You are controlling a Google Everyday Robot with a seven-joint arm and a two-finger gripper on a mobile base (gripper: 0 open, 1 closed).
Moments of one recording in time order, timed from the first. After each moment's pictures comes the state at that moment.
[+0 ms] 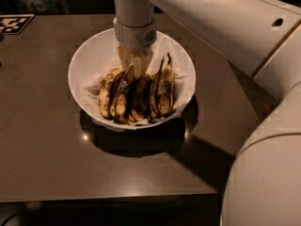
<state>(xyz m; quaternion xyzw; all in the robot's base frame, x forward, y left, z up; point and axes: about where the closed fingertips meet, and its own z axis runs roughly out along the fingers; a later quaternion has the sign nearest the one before) 0.589 0.027 0.894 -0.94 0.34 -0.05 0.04</state>
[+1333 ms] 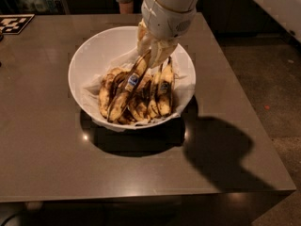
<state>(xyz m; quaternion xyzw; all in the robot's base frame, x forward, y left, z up) 0.554 -0.006 0.961 -0.88 0.43 -0.06 0.18</state>
